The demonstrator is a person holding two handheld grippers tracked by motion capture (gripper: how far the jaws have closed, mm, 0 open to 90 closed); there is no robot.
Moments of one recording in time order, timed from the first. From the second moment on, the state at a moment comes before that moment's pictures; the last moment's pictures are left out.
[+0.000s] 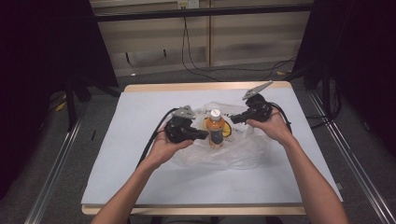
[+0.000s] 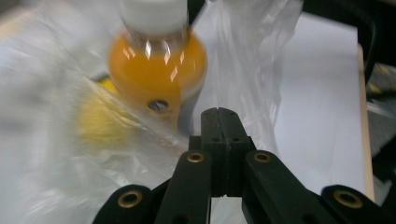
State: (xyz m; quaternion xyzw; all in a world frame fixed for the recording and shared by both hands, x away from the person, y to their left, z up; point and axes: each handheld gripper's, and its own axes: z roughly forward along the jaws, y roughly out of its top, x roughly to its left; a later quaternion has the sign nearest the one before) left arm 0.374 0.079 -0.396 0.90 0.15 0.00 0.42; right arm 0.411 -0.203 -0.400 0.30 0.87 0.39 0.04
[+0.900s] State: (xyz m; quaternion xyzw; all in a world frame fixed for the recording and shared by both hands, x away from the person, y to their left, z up) left arm 0.317 0.091 -0.460 0.96 0.09 -0.02 0.28; right arm 0.495 -0.153 -0.465 0.40 0.89 0.23 0.08
